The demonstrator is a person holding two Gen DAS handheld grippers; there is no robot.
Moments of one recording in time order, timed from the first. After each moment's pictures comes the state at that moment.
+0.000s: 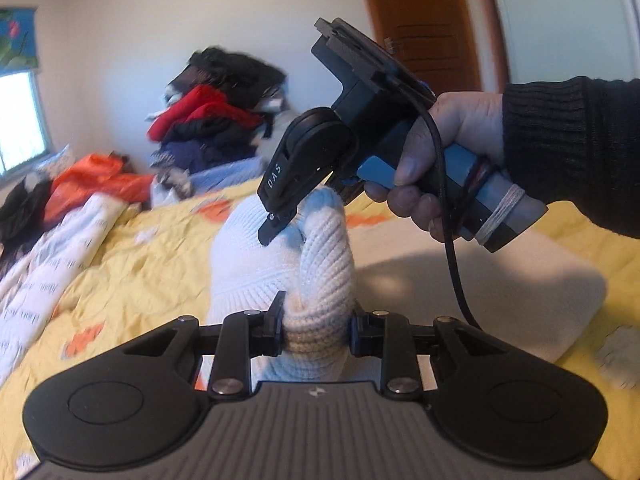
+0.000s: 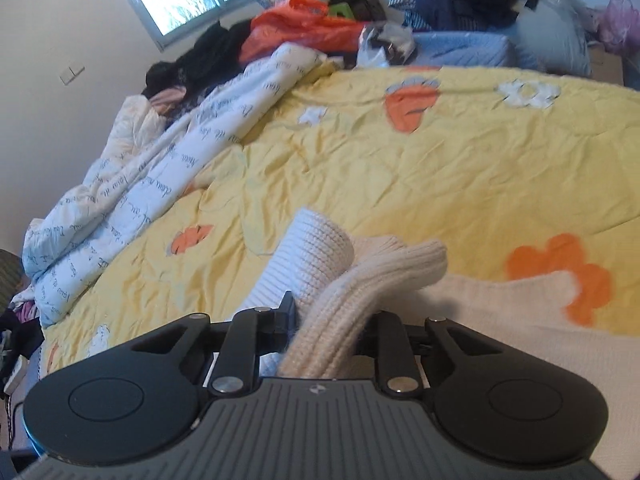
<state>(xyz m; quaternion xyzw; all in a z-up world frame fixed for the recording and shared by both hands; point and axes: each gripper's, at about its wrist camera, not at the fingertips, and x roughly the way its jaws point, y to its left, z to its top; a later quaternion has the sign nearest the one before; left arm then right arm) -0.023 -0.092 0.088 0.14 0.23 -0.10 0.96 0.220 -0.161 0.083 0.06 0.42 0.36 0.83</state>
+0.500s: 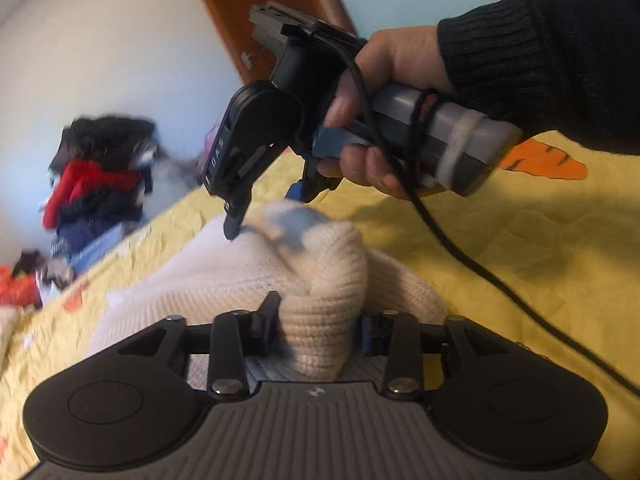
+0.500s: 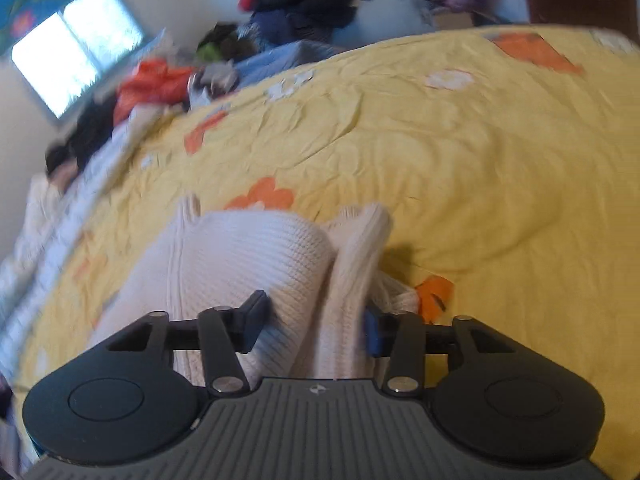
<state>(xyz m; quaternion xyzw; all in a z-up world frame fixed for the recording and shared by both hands) -0.038 -0.261 0.027 0.26 0.20 -0.25 0.91 0.187 -0.394 0.033 0.19 0.43 0.20 0.86</state>
